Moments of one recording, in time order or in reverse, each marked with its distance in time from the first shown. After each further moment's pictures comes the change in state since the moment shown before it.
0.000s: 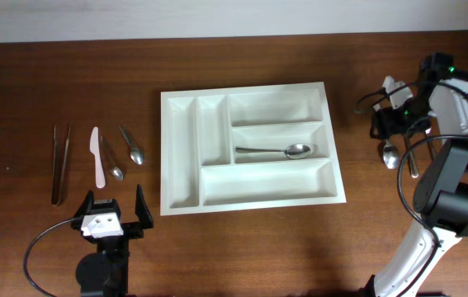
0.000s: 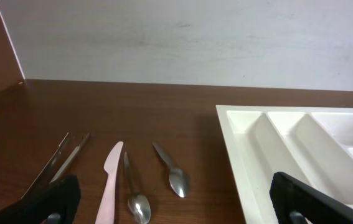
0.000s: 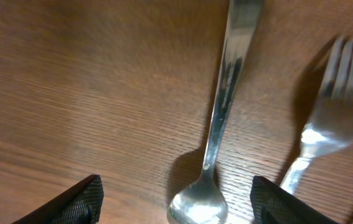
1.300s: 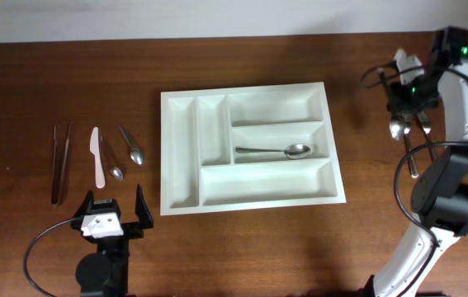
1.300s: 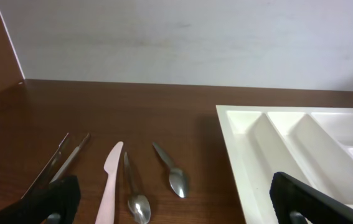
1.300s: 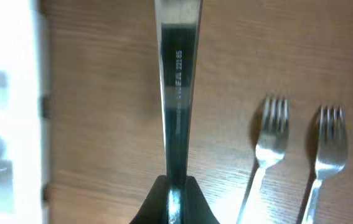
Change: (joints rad) left arm 0.000 0.000 0.000 0.000 0.000 0.000; right arm 0.034 -0.002 0.277 -0.138 -0.060 0.093
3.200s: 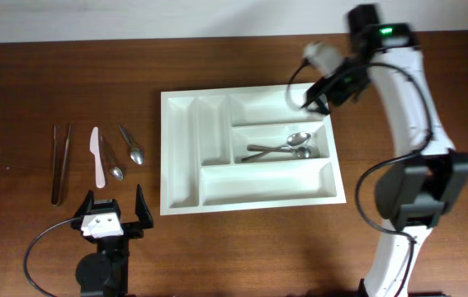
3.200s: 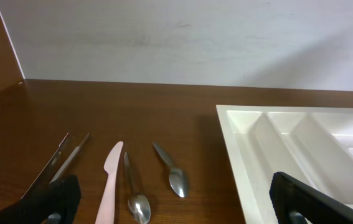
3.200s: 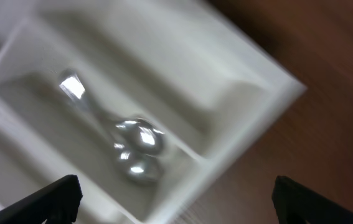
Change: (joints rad) left arm 0.000 0.000 0.000 0.000 0.000 0.000; right arm 0.291 0.002 0.168 -0.156 -0.095 -0.175
